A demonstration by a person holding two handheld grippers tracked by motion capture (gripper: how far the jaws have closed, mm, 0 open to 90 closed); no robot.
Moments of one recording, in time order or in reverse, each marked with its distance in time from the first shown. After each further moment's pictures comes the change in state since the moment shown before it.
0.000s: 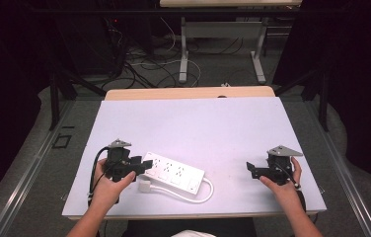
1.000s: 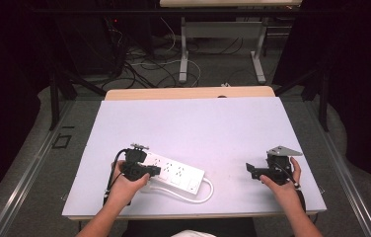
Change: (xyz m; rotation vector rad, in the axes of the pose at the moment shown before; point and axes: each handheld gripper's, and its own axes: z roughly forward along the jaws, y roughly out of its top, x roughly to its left) left arm -0.009 -0.001 0.045 0.189 0.016 -0.032; right arm 0.000 -0.001 0.001 0.031 0.015 0.020
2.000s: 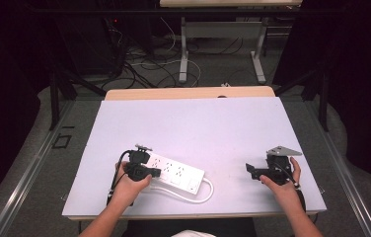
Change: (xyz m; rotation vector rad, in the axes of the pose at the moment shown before) left arm 0.001 -0.001 0.014 0.037 0.004 -0.008; right arm 0.000 -0.001 0.002 0.001 0.006 0.000
